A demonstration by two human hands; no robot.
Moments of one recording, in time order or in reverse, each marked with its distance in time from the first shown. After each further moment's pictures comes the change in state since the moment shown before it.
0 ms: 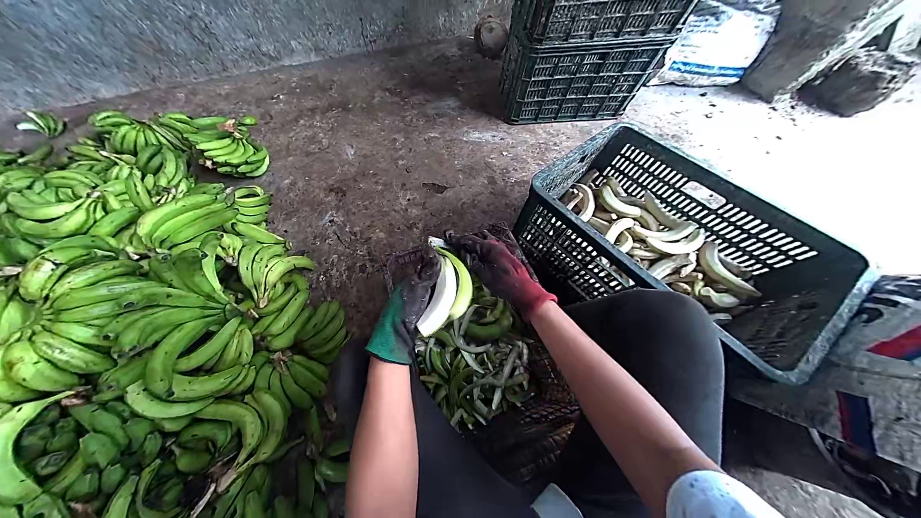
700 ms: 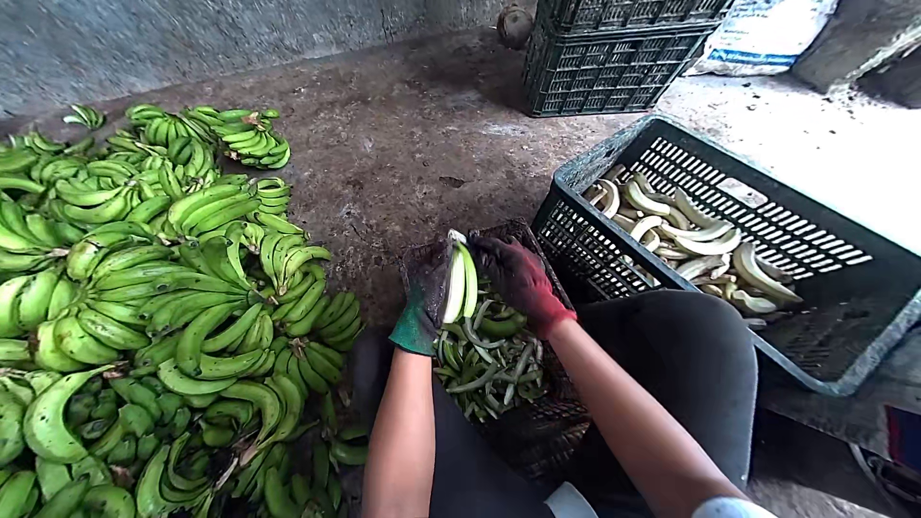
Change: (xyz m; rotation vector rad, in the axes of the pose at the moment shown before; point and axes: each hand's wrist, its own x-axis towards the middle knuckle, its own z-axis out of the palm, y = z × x) left_hand -0.005 -0.024 0.001 -0.229 0.090 0.001; right_hand -0.015 -0.036 0.004 -0.241 0.074 0.140
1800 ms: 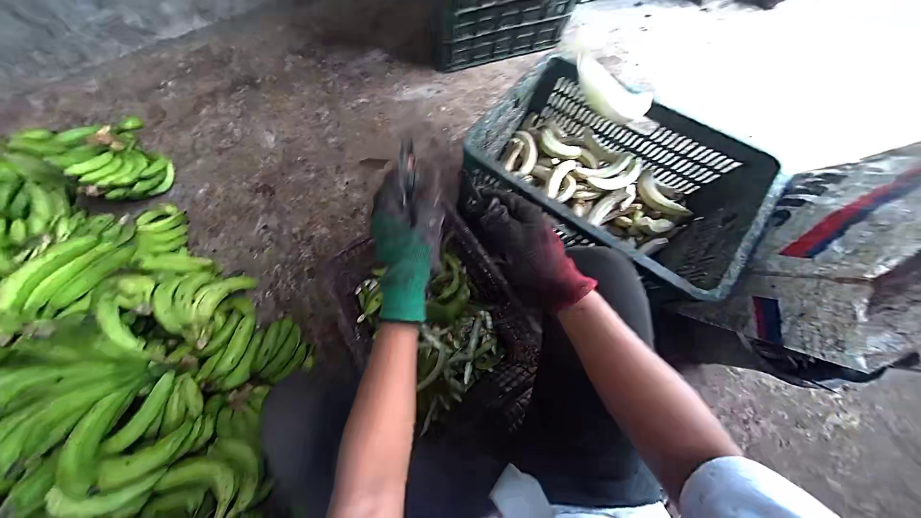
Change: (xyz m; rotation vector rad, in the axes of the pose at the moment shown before) left_hand 0.043 0.024 0.126 0.706 0.041 0.467; right_hand -0.046 0.034 -0.101 0.636 0.151 0.422
